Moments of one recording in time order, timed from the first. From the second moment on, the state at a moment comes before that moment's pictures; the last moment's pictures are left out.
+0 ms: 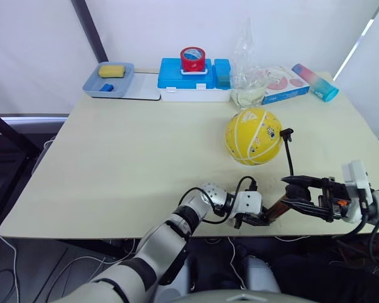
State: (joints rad) left arm -0.76 -0.09 -0.43 1.22 0.25 -0.59 -1.08; right arm 0.09 -0.81 -0.21 -0.32 0.72 0.26 1.21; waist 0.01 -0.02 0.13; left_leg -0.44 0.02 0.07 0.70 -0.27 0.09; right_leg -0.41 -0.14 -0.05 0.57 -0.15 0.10
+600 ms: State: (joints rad) left arm -0.71 0.01 -0.31 1.04 0.10 -0.53 -1.30; right arm 0.00 -0.84 -0.27 -0.31 0.73 0.36 1.13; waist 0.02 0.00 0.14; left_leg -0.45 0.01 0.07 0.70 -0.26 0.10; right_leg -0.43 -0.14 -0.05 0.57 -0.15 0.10
